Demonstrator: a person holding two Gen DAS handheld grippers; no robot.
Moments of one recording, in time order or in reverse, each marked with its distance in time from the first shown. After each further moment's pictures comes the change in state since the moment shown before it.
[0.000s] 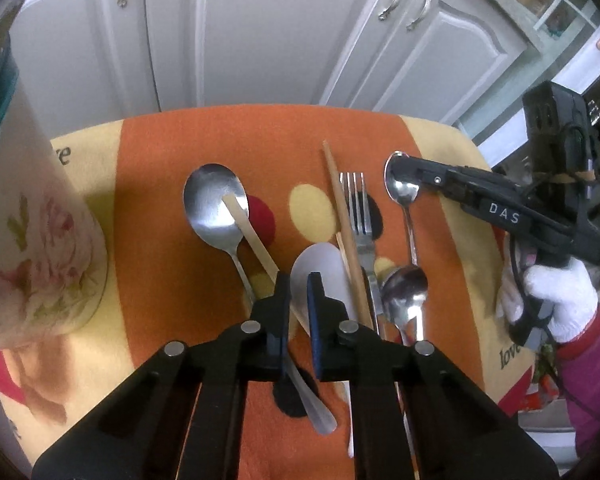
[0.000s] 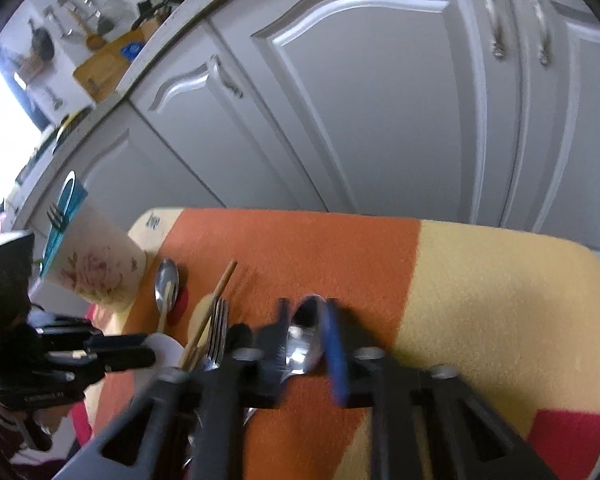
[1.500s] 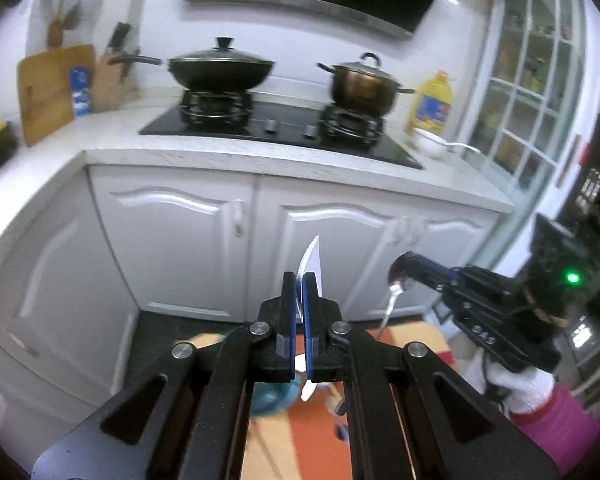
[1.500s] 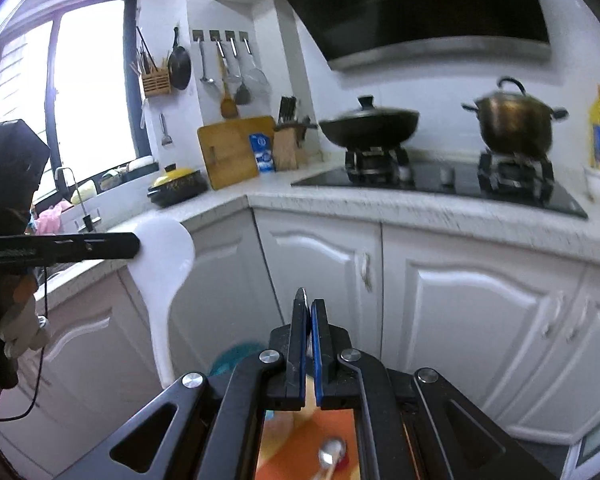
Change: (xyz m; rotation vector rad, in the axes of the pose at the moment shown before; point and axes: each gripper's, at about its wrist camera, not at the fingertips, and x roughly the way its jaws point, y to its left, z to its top) left arm -0.332 0.061 0.059 -0.045 -0.564 0.125; right arm -0.157 0.235 0.123 -0.356 -0.447 0.052
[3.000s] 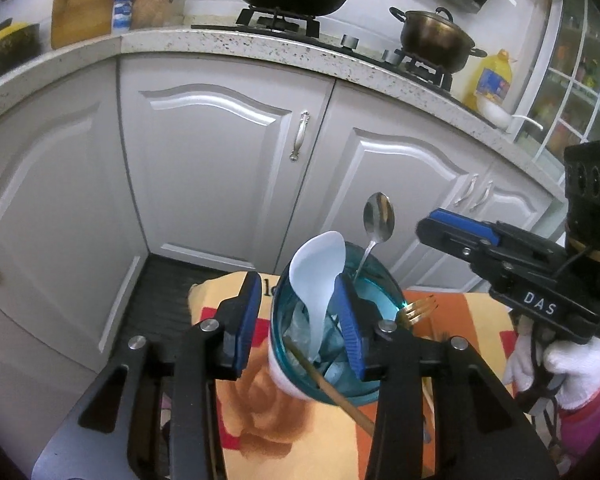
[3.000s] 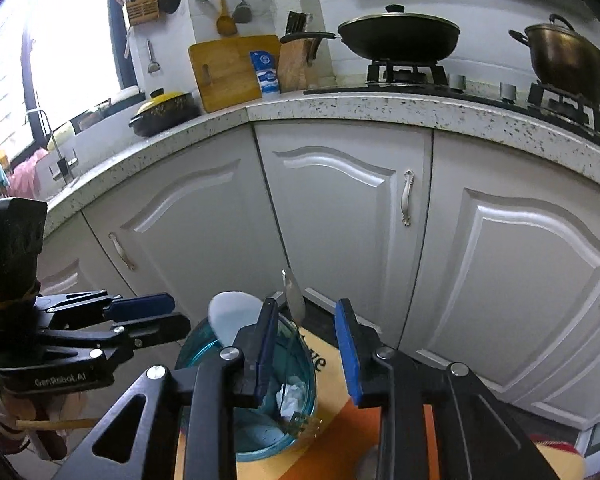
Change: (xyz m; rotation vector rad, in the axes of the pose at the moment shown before) left arm 0.104 0.081 -0.126 -0.132 0.098 0.058; right arm 0.132 0.020 -0.069 0.014 0.249 0.022
